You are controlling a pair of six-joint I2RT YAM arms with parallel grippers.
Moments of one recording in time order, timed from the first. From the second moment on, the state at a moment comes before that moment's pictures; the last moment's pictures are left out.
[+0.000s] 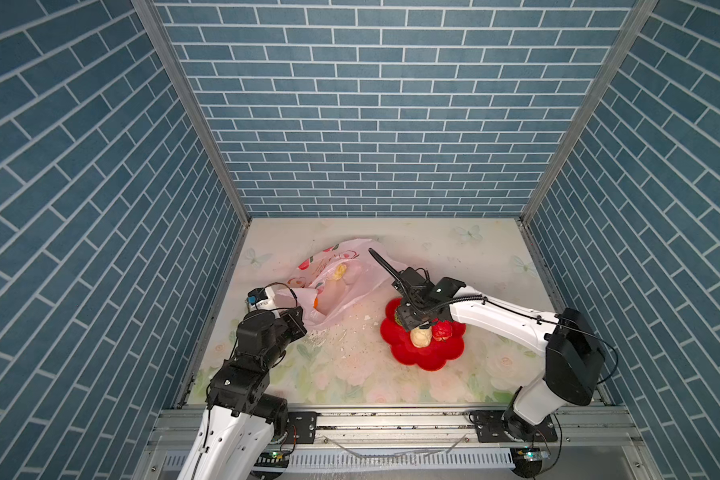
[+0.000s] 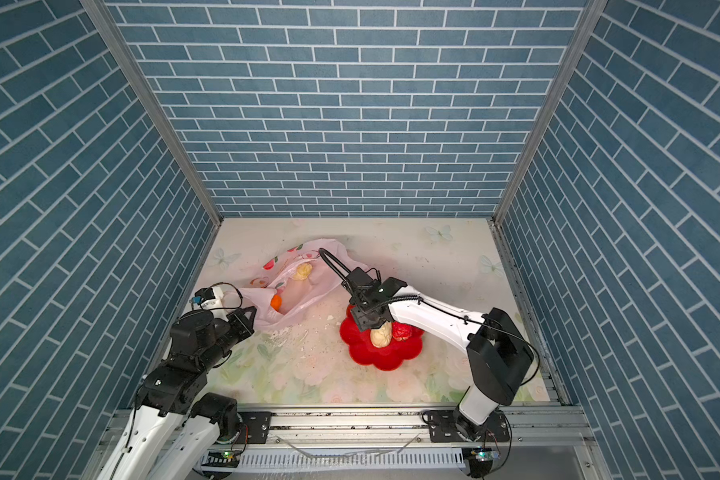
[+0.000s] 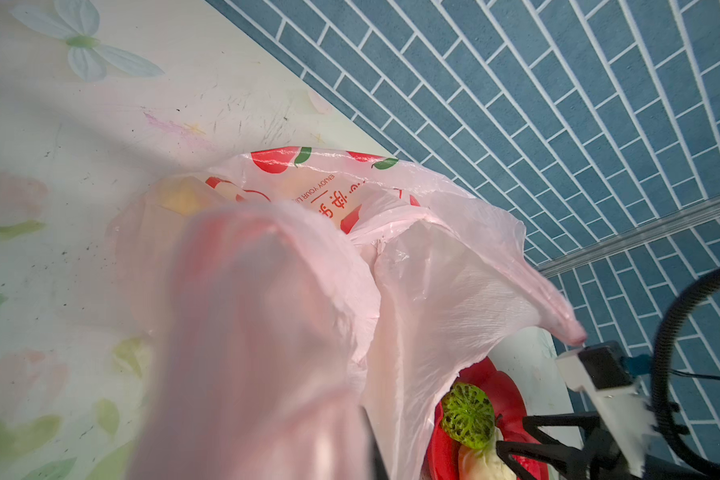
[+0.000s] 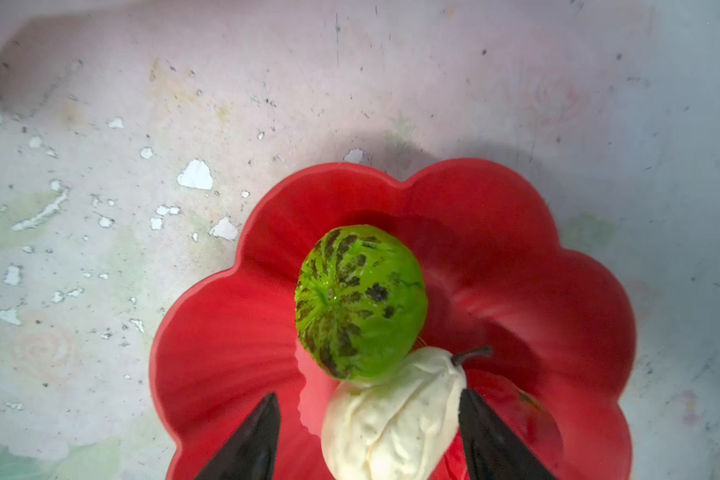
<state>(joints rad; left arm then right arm) -0.25 0.46 0.54 -0.55 0.03 -0.73 0.94 1.59 1.22 -0.82 0.20 0.33</state>
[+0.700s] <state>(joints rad) -0.25 0.48 0.54 -0.54 0.03 -0.71 1.04 1.63 1.65 -0.93 0.23 0.37</state>
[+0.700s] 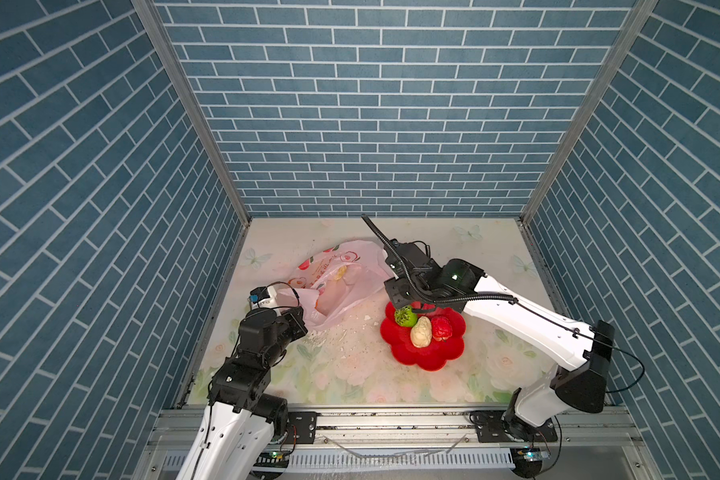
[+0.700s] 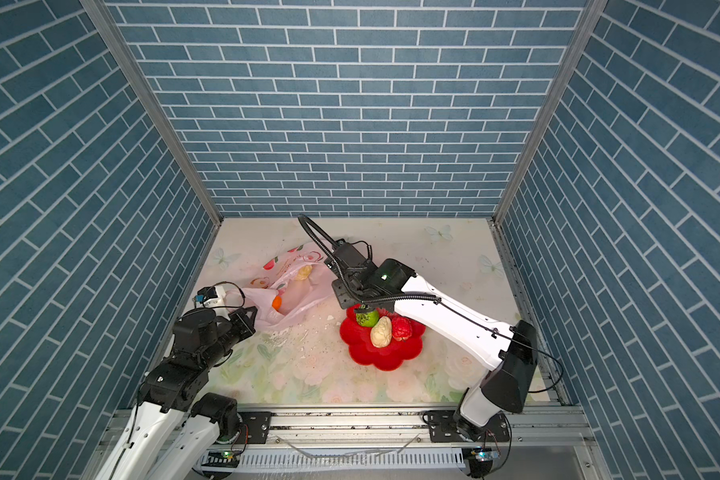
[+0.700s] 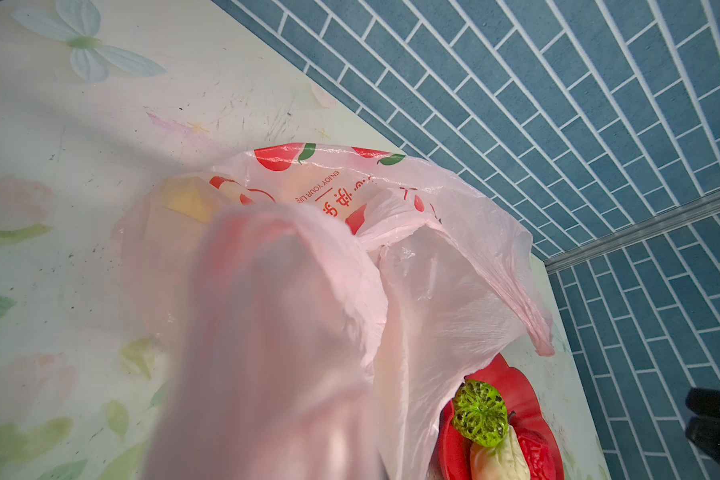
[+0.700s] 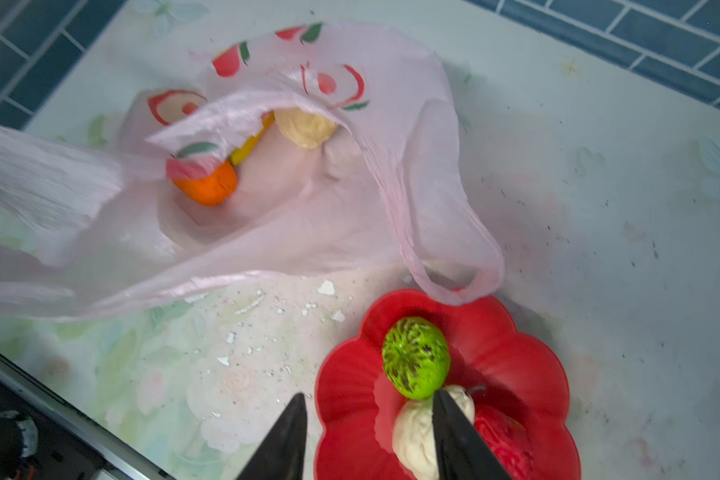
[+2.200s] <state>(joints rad) -0.25 0.37 0.46 -0.55 0.08 -0.78 0.92 2.33 1.97 -0.35 -0.01 0.96</state>
